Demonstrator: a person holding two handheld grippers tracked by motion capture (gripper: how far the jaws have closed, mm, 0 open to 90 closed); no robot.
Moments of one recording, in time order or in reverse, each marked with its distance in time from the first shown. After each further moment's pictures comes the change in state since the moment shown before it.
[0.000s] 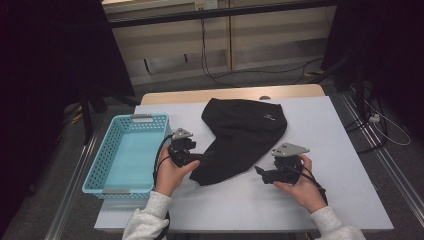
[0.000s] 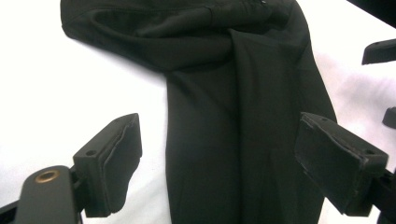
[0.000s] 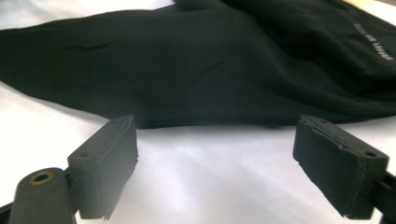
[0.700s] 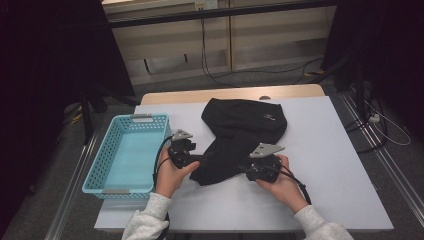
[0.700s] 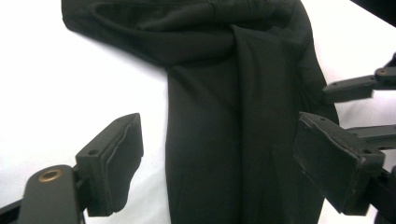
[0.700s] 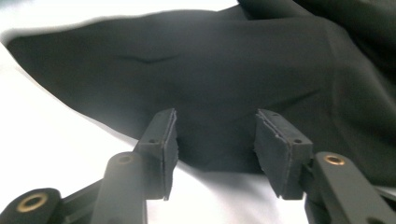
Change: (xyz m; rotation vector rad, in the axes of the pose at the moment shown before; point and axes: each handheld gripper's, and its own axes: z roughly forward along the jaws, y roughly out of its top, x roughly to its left) left arm 0.000 -0.005 0.000 -0.001 0.005 -0.023; right arm 0.031 0.018 0.038 0.037 0.112 -0.089
